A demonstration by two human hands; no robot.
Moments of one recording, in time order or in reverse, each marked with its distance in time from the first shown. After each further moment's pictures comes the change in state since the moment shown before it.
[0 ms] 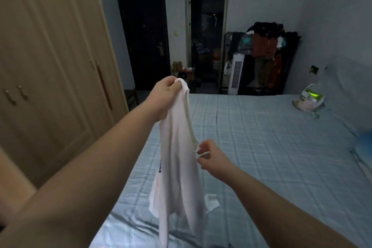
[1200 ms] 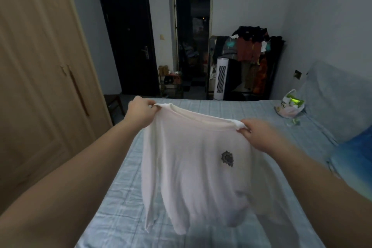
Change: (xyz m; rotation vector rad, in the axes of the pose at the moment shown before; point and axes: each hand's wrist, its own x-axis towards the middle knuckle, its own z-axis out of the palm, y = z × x) left_hand 0.105 -0.021 0.168 0.590 0.075 -0.049; right_hand 0.063 0.080 -0.350 -0.782 0.185 -0.075
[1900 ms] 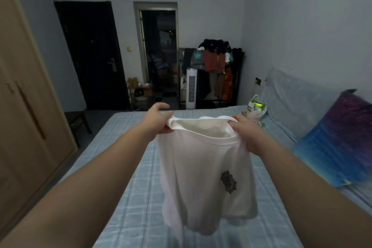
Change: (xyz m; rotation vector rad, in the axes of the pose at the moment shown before) left_hand 0.004 0.098 0.070 -0.827 -0.318 -0.215; right_hand -0.011 0.001 -0.030 0.936 0.114 0.397
